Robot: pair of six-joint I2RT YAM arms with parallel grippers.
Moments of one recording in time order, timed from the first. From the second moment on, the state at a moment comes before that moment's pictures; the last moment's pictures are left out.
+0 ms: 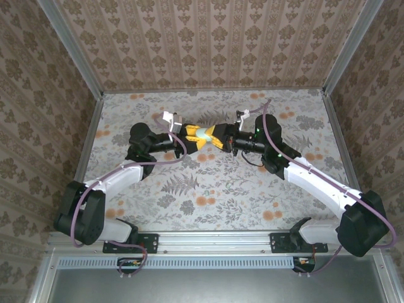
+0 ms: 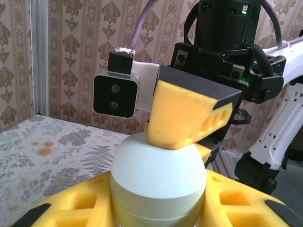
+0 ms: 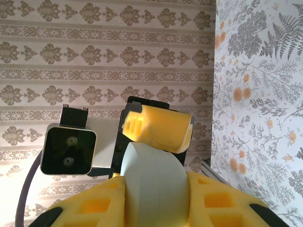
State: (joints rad) left arm -0.47 1.37 0.72 0.87 1.08 -0.38; right arm 0.55 1.27 0.93 0.20 -0.60 1.39
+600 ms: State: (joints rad) left arm -0.43 1.29 0.72 0.75 1.16 -0.37; right arm 0.48 1.12 1.21 -0.35 -0.58 0.55
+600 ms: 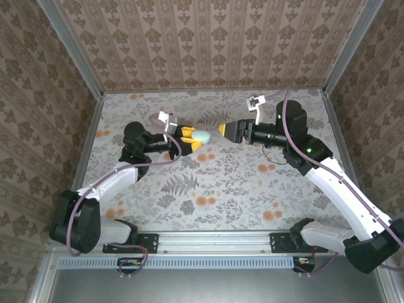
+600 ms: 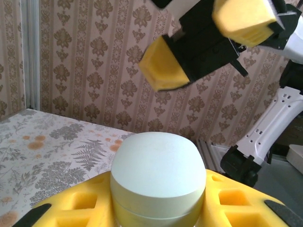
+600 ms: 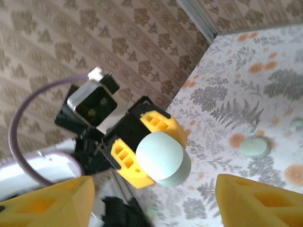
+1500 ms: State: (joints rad) left arm -0.45 1.24 0.75 0.54 1.22 -0.30; right arm 0.59 1.33 1.30 -0.52 -0.61 0.05
